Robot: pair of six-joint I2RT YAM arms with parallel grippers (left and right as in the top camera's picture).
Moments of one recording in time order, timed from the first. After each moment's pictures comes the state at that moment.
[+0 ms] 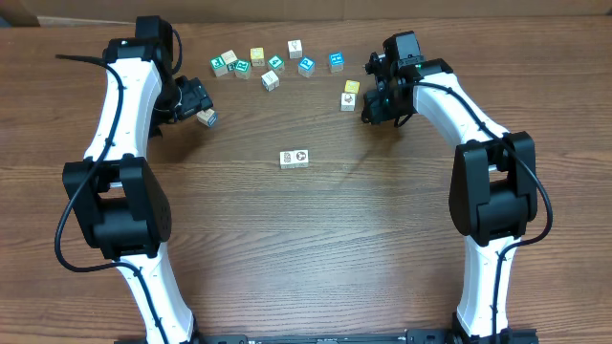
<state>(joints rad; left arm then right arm) 0.05 2.18 1.94 -1.20 -0.06 -0.49 0.21 2.25 1.77 -0.75 -0.09 -0.09</state>
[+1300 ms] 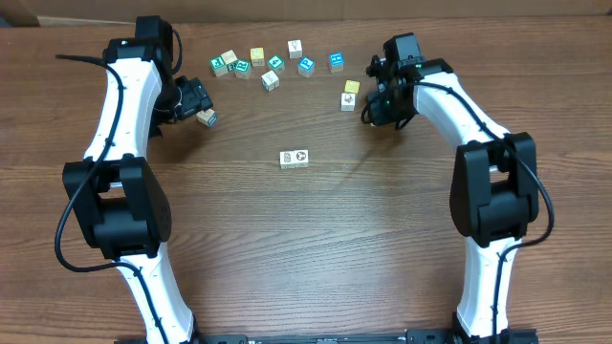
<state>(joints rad) 0.05 2.18 1.94 -1.20 -0.06 -0.49 0.21 2.22 1.77 -0.81 -0.09 -0.05</state>
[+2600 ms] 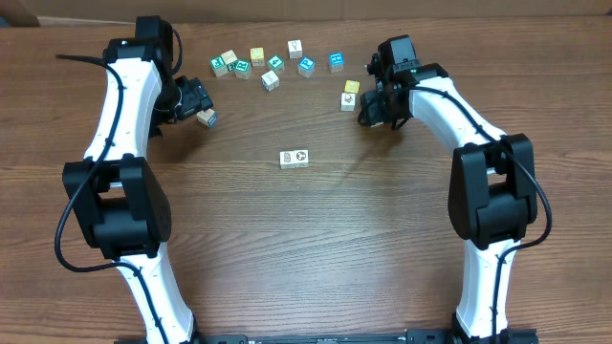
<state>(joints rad) 0.05 2.18 1.94 -1.20 -0.06 -0.49 0.23 2.24 1.72 -0.70 -0.02 0.01</state>
